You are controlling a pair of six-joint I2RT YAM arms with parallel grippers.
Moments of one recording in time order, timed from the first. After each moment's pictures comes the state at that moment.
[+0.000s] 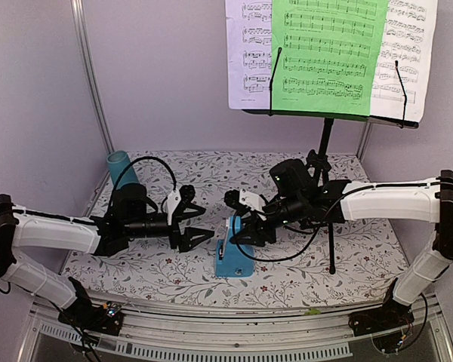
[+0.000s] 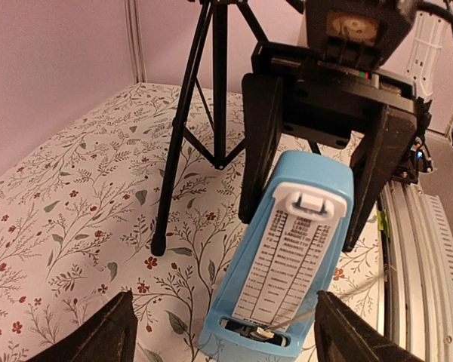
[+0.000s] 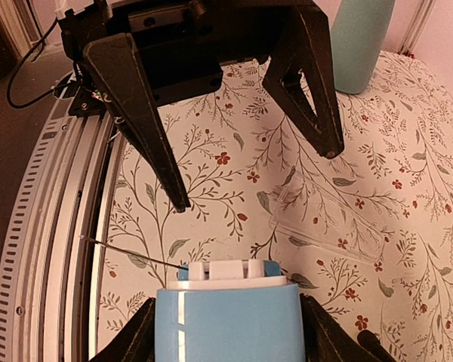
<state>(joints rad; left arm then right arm) -0.77 1.34 0.53 0.54 0.44 0.10 0.92 1.61 1.09 -0.15 -0.46 -0.40</state>
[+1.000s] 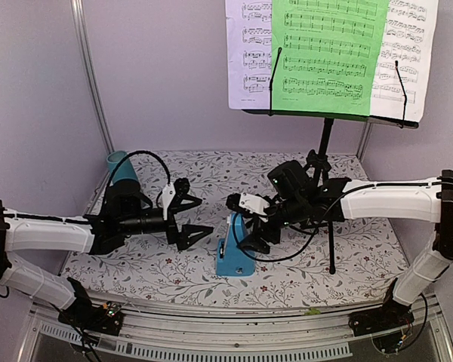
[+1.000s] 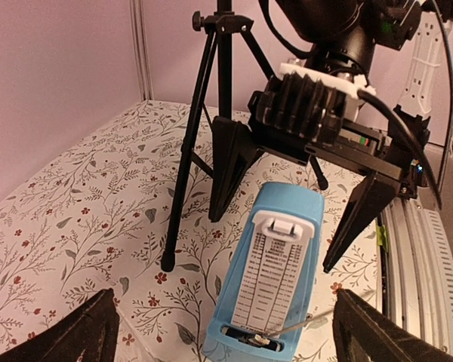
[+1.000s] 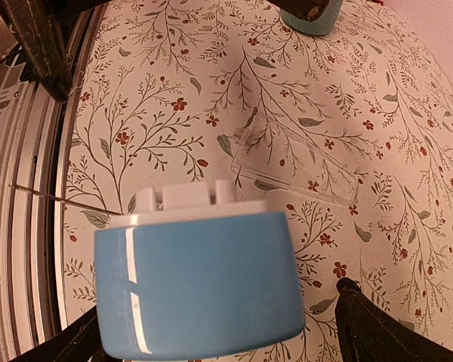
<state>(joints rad) -0.76 1.28 0.54 0.53 0.44 0.09 0.92 1.62 1.12 -0.28 -0.29 -0.40</state>
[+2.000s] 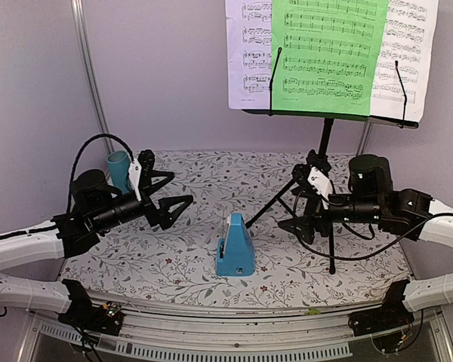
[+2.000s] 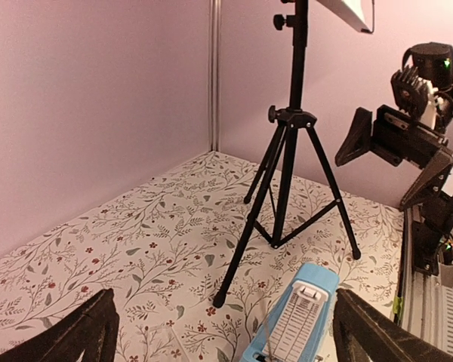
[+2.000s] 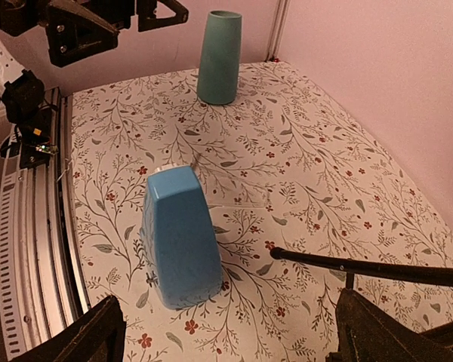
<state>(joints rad) -0.76 0.98 0.56 0.39 0.21 -0.03 0.88 1.03 0.87 -0.28 -0.17 -0.21</state>
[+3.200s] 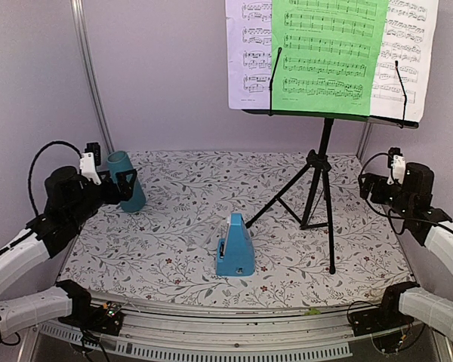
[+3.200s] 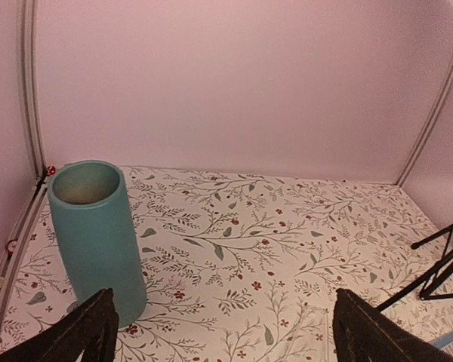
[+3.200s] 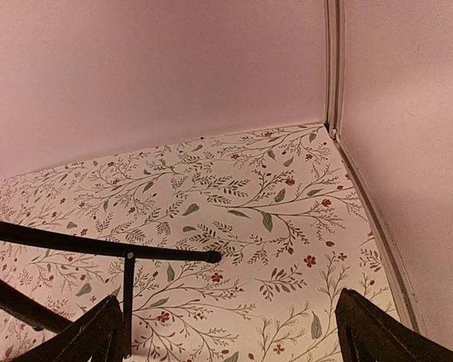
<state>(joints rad) -0.41 0.76 0.55 0.07 -0.14 -0.25 0.05 0.81 0.59 -0.11 0.02 0.19</state>
